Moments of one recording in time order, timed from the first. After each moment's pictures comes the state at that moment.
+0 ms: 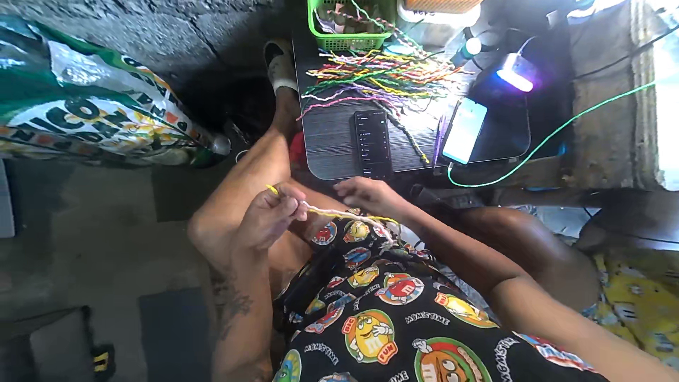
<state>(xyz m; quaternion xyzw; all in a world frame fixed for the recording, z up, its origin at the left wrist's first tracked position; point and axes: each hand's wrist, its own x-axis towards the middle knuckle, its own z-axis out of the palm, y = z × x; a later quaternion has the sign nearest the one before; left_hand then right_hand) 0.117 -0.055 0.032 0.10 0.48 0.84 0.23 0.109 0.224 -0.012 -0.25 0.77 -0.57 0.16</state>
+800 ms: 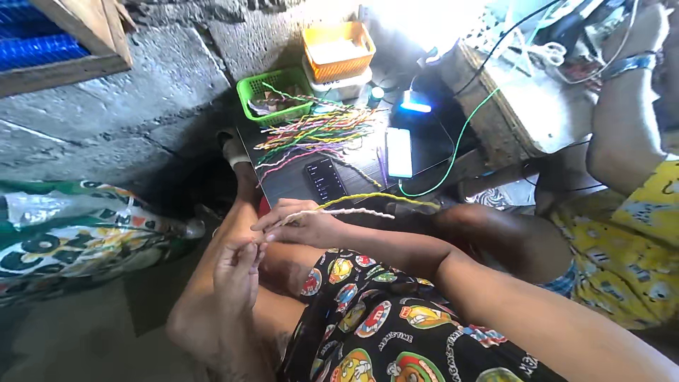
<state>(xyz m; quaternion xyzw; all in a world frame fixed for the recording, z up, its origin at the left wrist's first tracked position) 0.102 -0.038 0.028 -0.05 0.59 0.80 0.05 0.070 0.161 0.065 -0.23 0.71 -0.66 0.07</state>
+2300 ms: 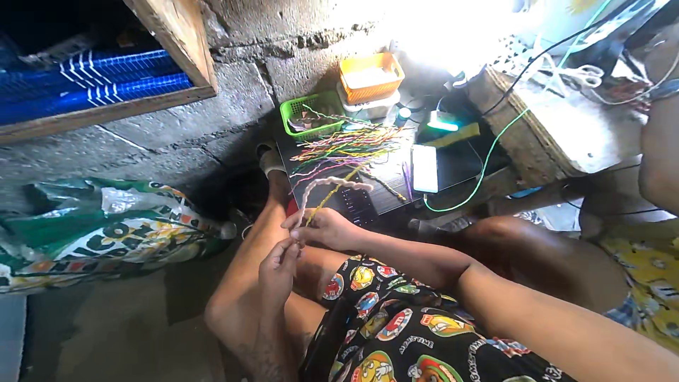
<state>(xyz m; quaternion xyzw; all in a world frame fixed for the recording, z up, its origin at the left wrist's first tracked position) 0.113 -0.033 0.035 0.01 0.77 0.64 0.05 0.063 0.145 0.069 -0.16 0.69 -0.69 0.18</state>
